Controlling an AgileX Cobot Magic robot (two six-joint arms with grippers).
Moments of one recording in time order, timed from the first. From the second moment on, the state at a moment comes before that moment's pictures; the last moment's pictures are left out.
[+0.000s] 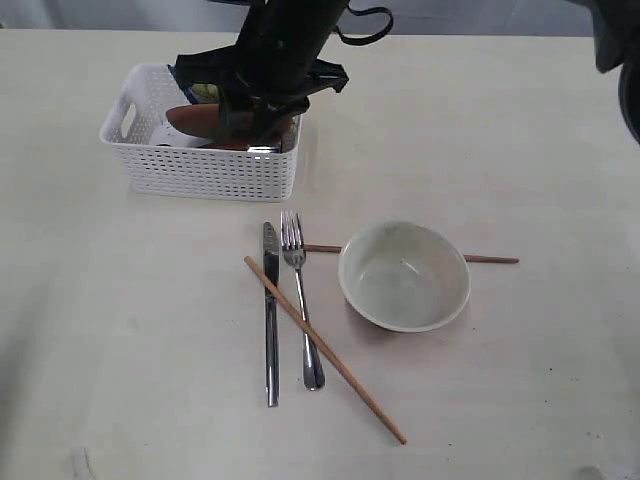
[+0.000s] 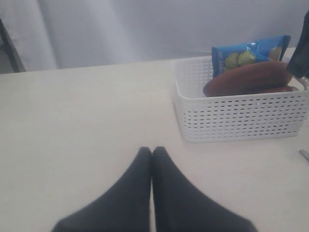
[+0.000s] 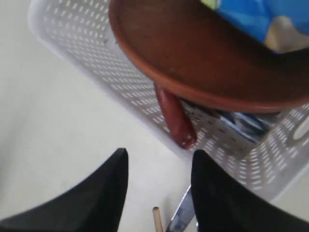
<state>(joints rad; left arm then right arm) -0.15 0.00 0.00 0.06 0.33 -0.02 0.65 2.17 -1.89 0.37 1.06 0.00</state>
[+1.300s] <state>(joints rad) -0.15 0.00 0.00 0.06 0.33 -0.02 0.65 2.25 -1.89 0.40 0.97 0.02</state>
